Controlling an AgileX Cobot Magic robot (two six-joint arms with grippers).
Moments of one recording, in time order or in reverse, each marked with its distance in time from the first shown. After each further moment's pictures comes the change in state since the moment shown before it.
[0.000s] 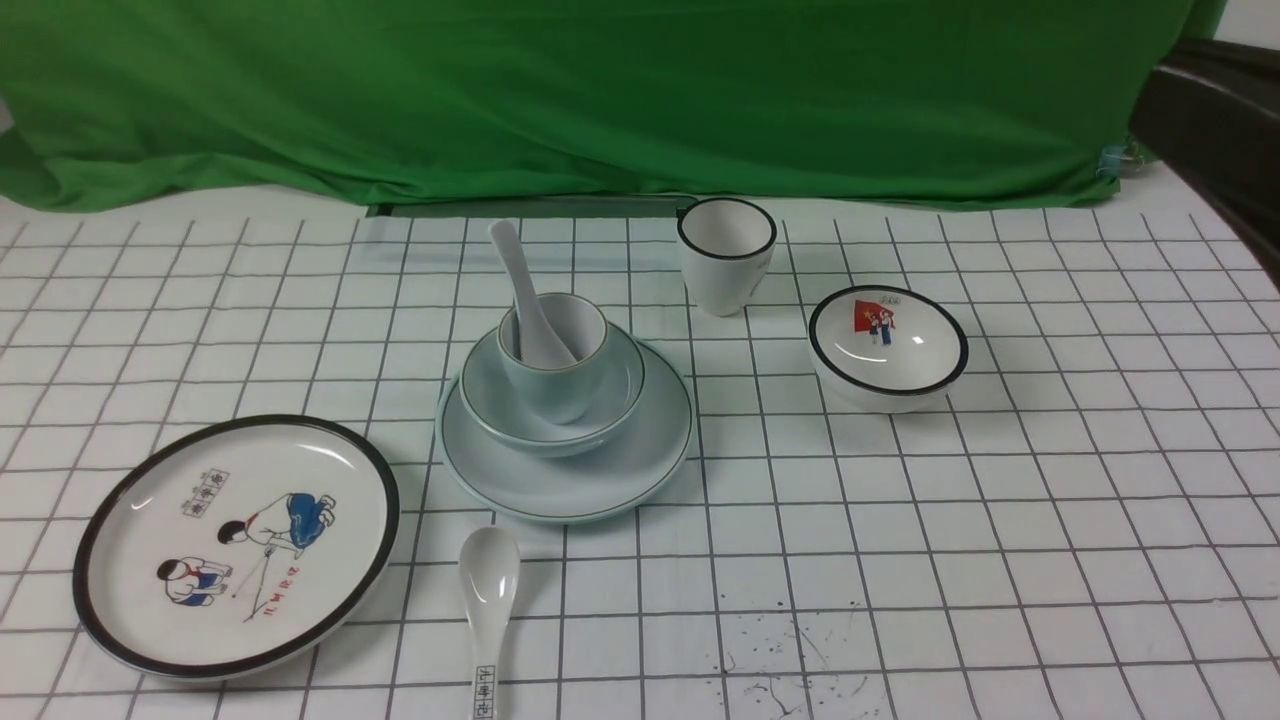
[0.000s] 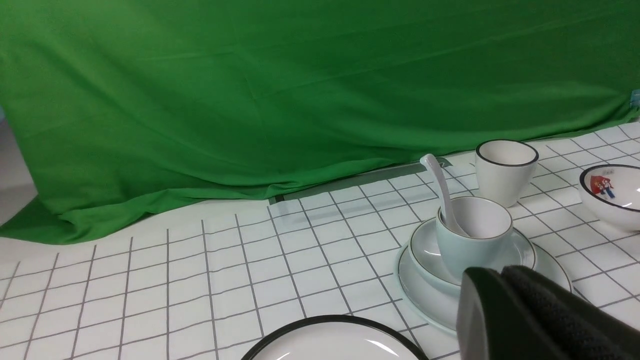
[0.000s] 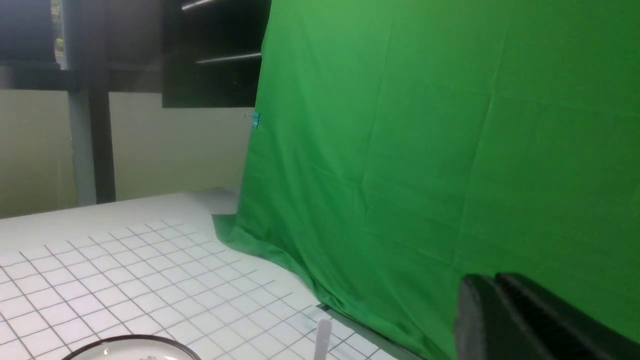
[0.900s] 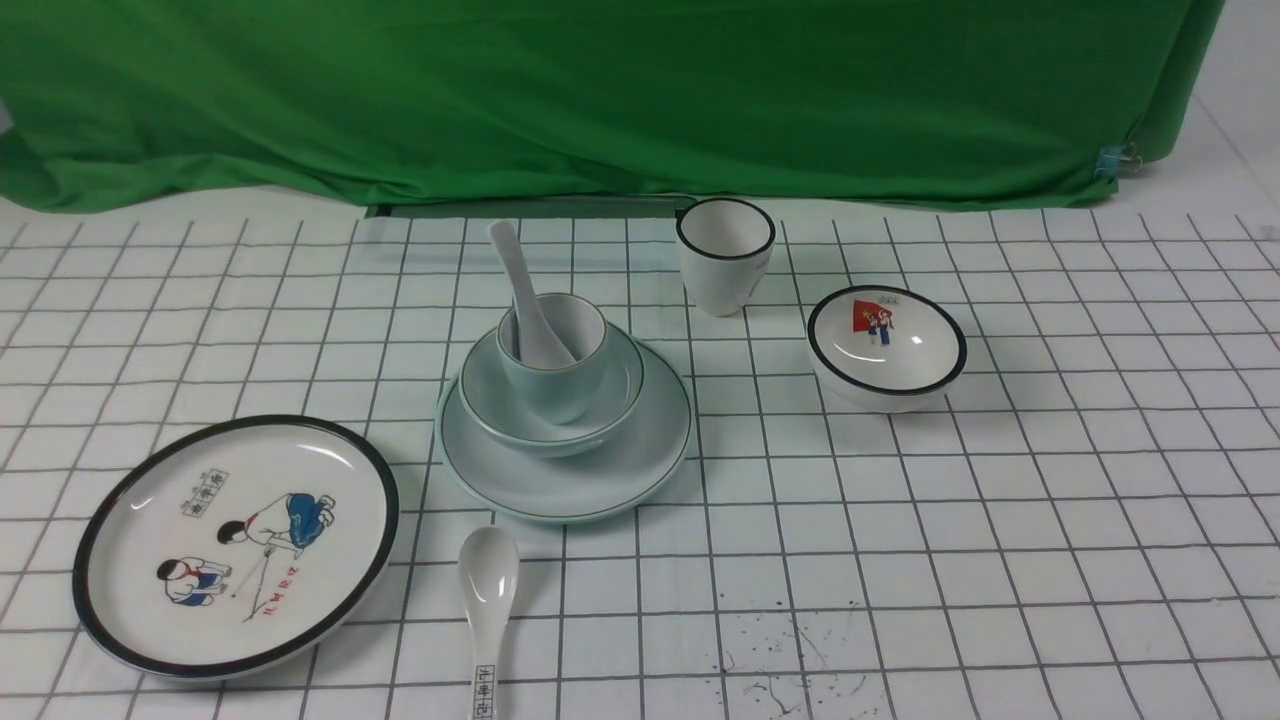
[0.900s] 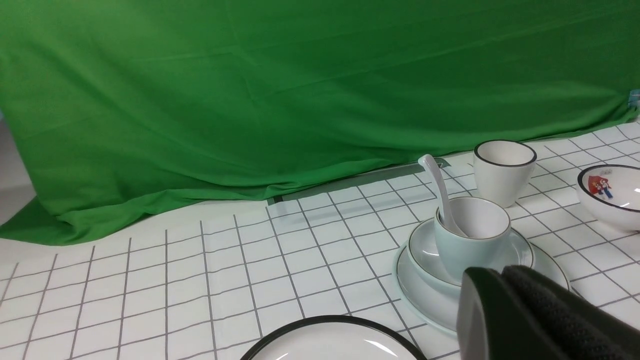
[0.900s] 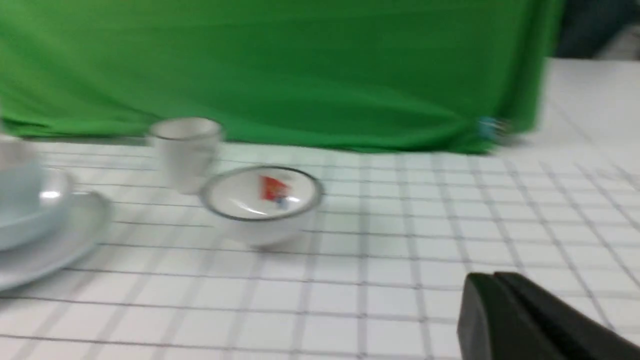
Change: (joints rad) right arm -0.665 -0.630 0.789 -0.669 0.016 0.846; left arm 0.000 0.000 0.000 0.000 -0.001 0.000
